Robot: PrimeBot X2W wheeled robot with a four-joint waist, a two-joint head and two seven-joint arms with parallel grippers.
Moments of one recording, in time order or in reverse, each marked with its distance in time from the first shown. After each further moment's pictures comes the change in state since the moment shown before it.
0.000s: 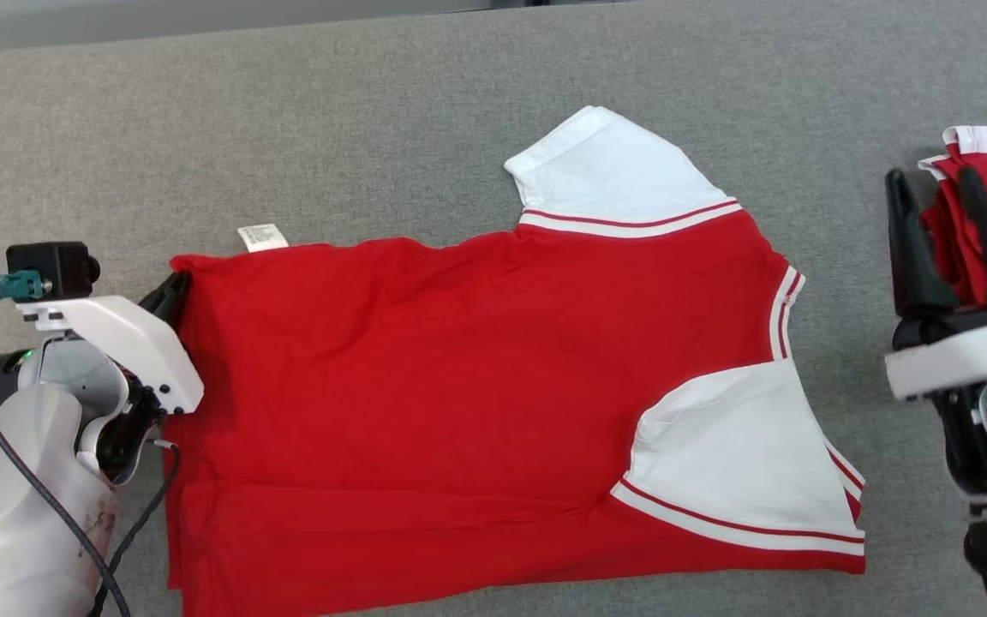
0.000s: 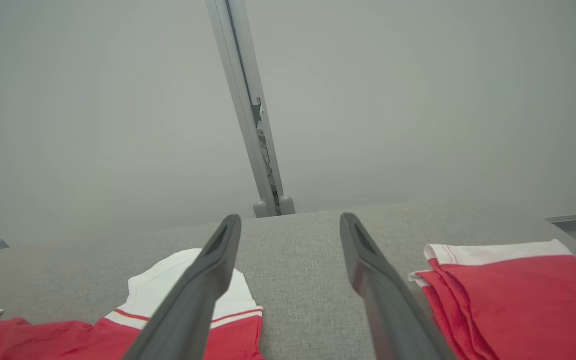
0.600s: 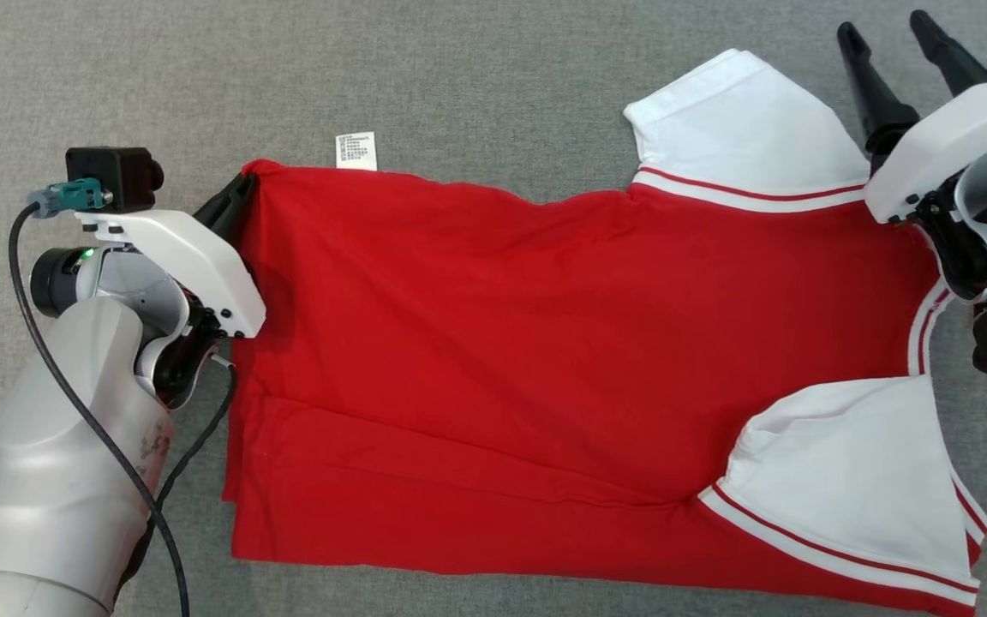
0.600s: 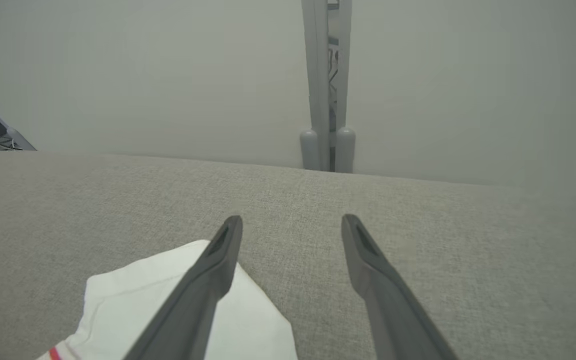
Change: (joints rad) left arm -0.177 -0.084 -0.084 0.054 0.032 -0.019 -0.076; right arm -0.582 -0.114 0.330 0.559 0.108 0.000 0.103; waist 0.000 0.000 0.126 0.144
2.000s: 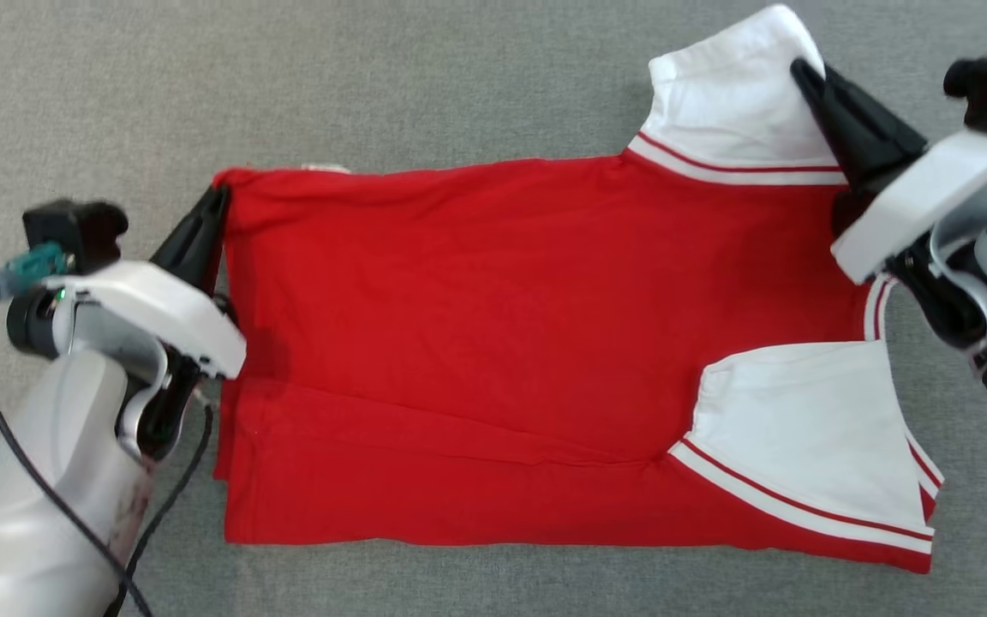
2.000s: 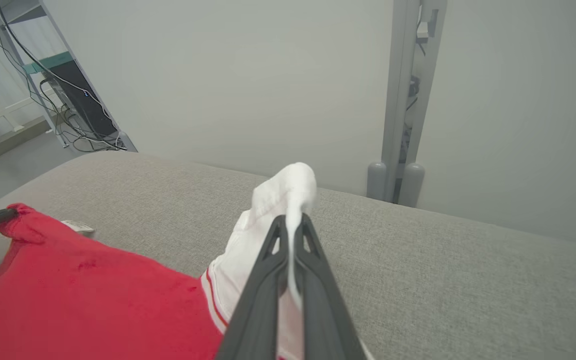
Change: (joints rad) left arm 0.113 0.073 -0.043 -0.164 -0.062 0.029 -0.175; right arm -0.072 -0.199 0.544 -0.143 0.434 0.000 -0.181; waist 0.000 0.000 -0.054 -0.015
